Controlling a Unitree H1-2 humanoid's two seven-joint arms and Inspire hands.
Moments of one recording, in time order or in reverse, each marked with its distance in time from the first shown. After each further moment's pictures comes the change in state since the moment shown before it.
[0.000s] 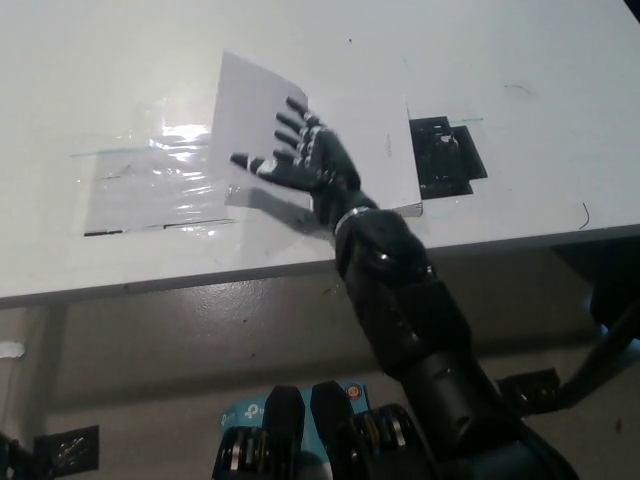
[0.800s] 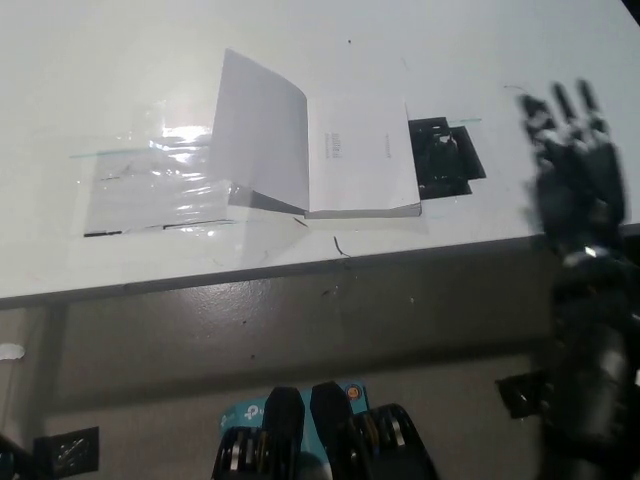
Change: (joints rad) left_arm 0.027 -0.014 0.000 -0.004 -0.008 -0.002 -0.038; right_arm 0.339 -0.071 -0.449 -0.772 0.342 0.268 -0.130
